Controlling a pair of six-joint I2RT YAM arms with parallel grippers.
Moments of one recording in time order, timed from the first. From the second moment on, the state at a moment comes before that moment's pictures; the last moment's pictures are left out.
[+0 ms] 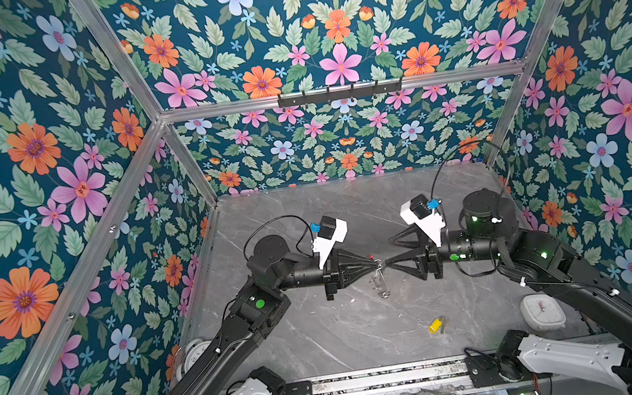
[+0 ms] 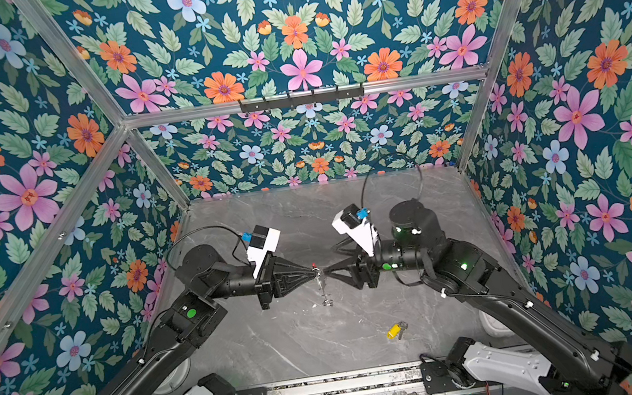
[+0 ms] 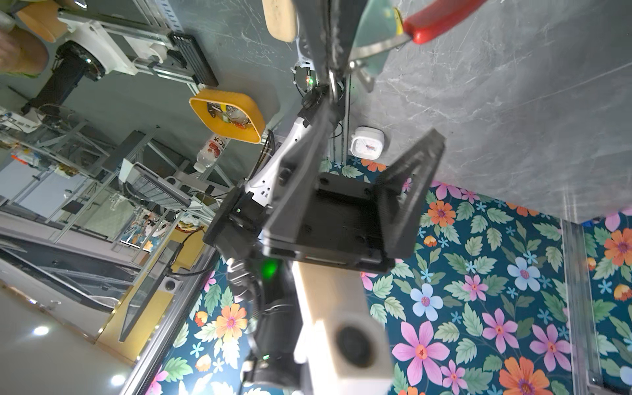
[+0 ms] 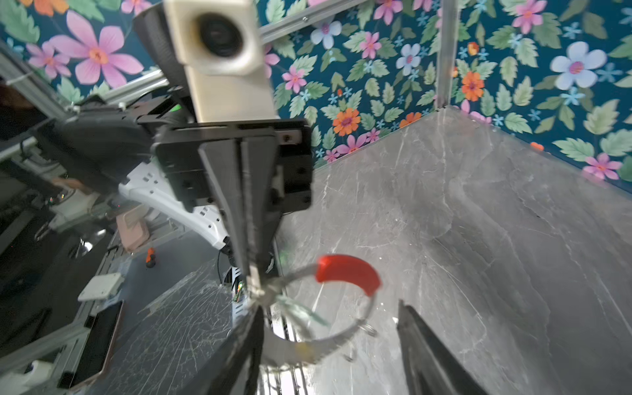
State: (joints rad) left arm -0.70 0.96 0.91 0.12 0.97 -0.38; right arm 0.67 0.99 1.19 -0.50 -0.59 0.14
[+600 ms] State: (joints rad) left arm -0.70 0.92 0.89 0.16 0.97 -0.37; right arm 0.65 1.02 1.01 -0.07 -1.02 0.32
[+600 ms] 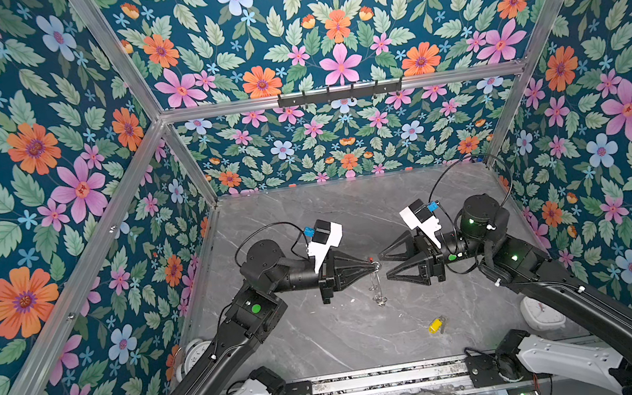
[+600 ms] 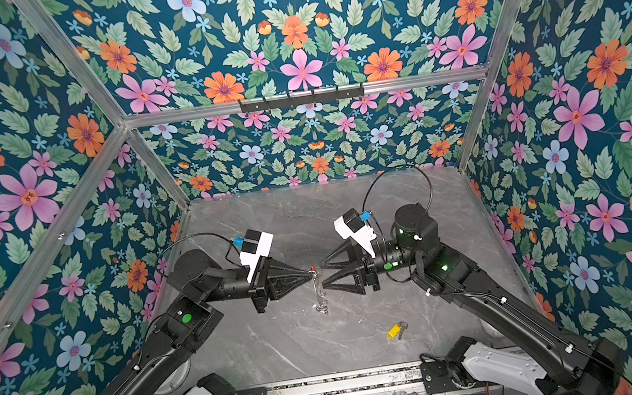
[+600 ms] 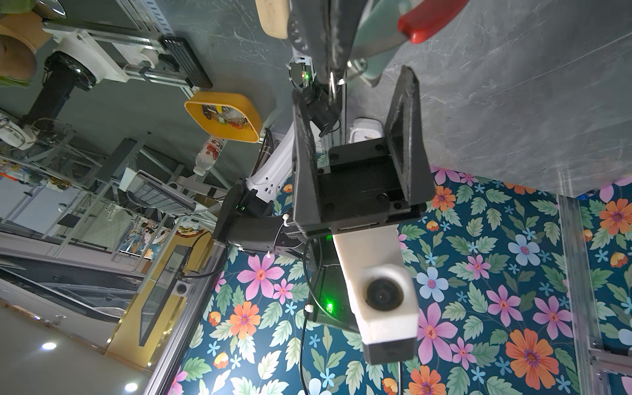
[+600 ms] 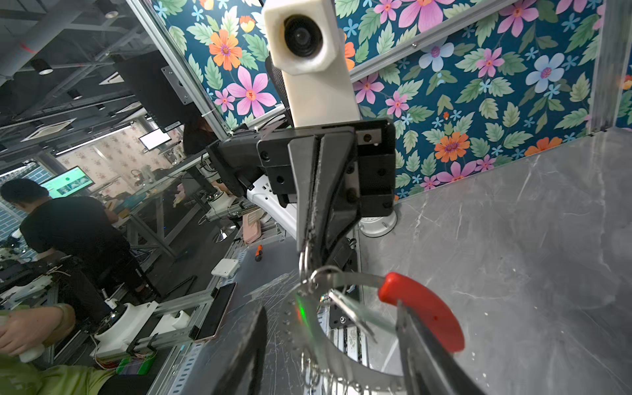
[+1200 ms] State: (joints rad) left arm -0.70 0.89 0.81 0.32 0.92 -0.44; right arm 0.69 1.04 1.01 -0.07 -0.98 0.31
